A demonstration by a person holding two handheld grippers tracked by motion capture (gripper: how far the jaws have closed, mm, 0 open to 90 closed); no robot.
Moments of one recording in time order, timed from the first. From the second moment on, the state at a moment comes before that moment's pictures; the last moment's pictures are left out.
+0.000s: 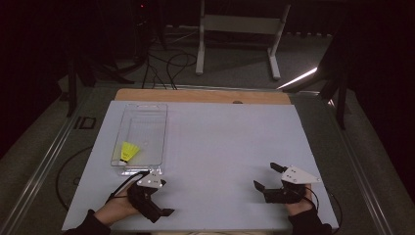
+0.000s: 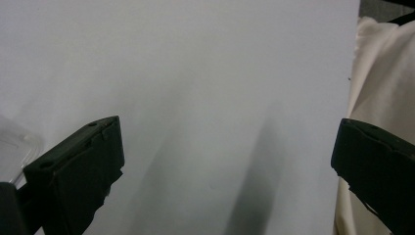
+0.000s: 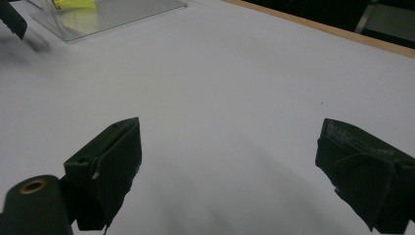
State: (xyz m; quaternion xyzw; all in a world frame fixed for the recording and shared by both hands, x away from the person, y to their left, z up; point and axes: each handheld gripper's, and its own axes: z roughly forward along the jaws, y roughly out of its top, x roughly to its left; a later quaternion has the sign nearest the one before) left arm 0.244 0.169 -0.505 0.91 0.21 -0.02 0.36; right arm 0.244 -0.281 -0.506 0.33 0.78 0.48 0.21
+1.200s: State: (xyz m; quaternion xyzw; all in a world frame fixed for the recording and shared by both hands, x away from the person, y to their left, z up) left arm 0.240 0.180 -0.520 0.84 0.30 0.07 0.45; right arm 0.244 -0.280 -0.508 0.33 0.79 0.48 0.20
